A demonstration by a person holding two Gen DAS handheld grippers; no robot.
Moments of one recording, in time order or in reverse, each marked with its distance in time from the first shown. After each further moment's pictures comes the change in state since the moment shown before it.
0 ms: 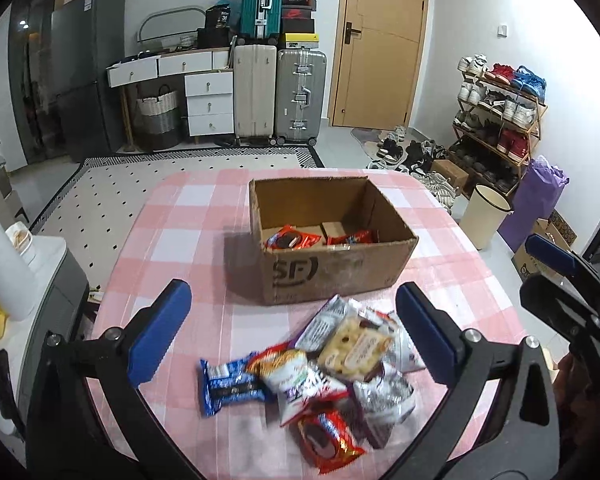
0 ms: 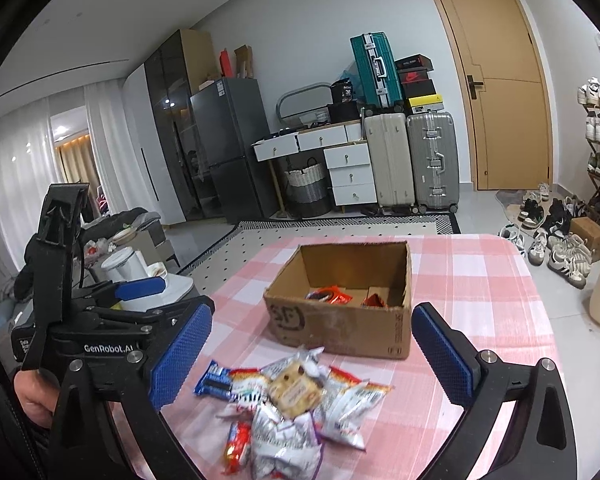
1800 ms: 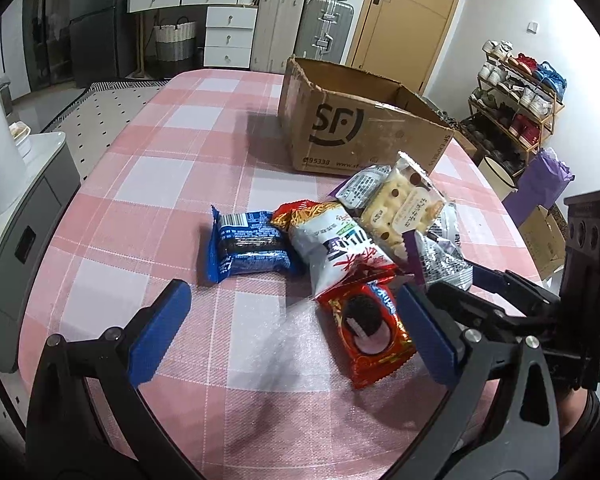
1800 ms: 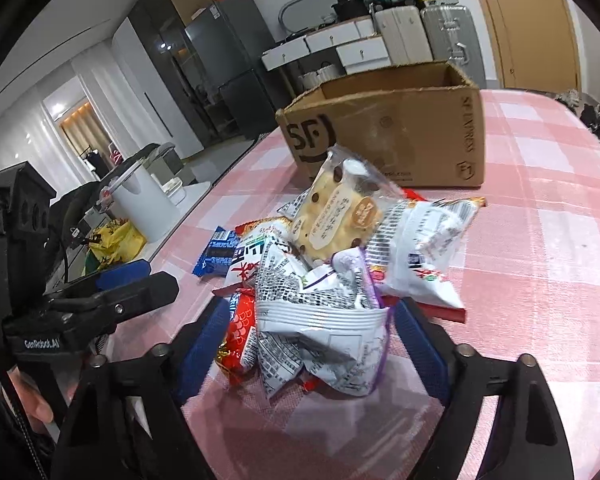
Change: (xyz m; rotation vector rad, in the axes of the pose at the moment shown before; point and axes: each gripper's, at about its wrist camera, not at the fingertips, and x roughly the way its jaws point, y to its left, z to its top) left arm 0.036 0.044 -0.137 -0.139 0.184 -0.023; right arm 0.099 0.006 -0.130 0.118 0.349 0.130
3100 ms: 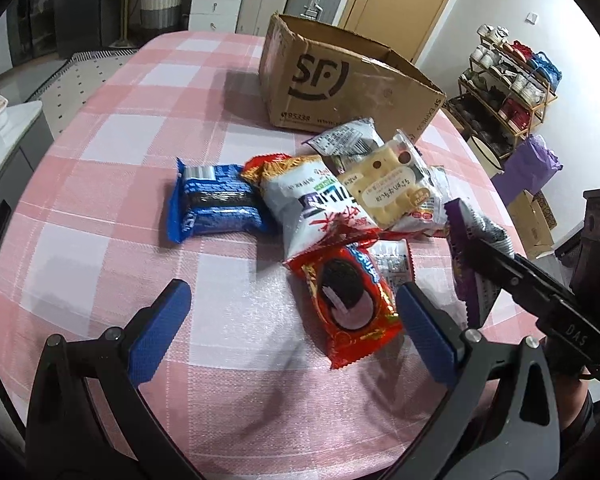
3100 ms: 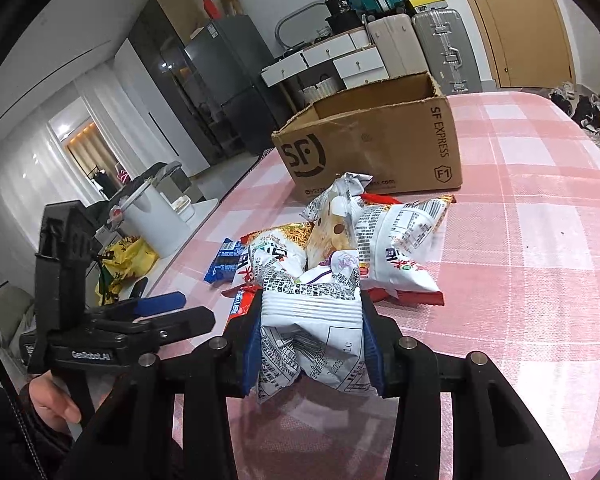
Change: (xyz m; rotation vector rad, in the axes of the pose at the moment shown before) left arm 0.025 -0.005 -0.016 -0.018 0.116 -0.083; right arm -0.040 -0.013 -0.015 0.047 -0.072 0.032
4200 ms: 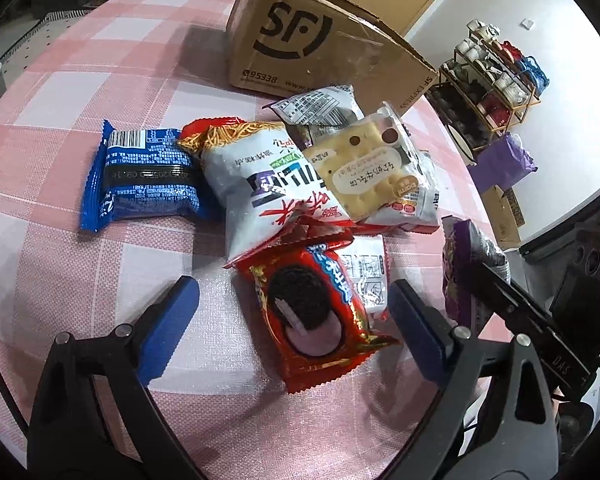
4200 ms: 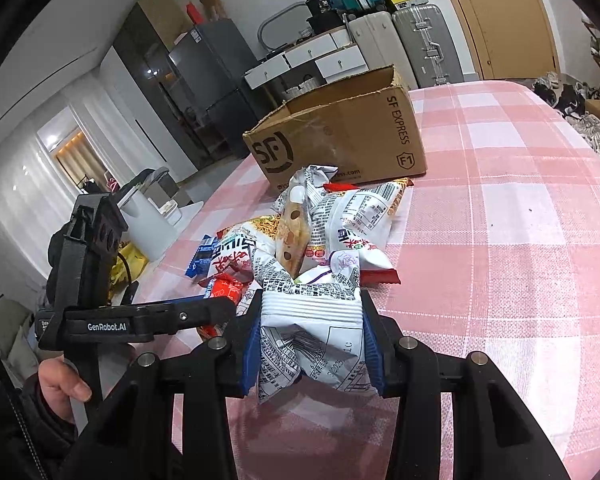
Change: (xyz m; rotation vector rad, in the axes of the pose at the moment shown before) left arm 0.062 -0.011 0.013 -0.059 0.109 -0.147; right arm -0.014 -0.024 -0.011 0.043 0.002 -0.034
